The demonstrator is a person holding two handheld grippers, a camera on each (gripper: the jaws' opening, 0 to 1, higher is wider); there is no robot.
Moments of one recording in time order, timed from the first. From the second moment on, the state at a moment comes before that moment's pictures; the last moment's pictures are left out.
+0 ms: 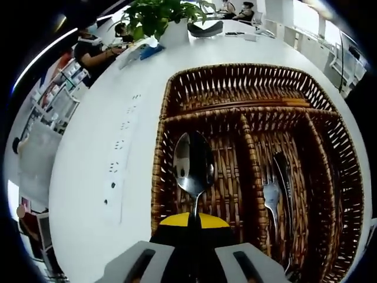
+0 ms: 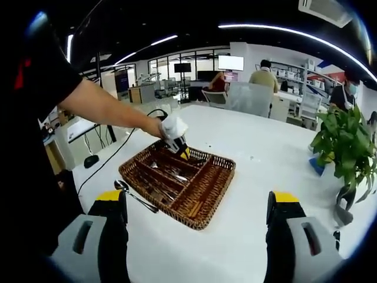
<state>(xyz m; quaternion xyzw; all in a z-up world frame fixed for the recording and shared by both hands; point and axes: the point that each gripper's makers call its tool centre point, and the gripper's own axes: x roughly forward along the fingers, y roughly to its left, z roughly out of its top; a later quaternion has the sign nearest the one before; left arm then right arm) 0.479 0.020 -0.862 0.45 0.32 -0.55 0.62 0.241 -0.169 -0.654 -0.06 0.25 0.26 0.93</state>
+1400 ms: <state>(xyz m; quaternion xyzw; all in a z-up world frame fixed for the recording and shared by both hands) 0.429 0.071 -0.702 0.19 0.22 -0.47 0.83 0.245 -0.141 -0.627 -0.07 0.21 0.30 0.93</state>
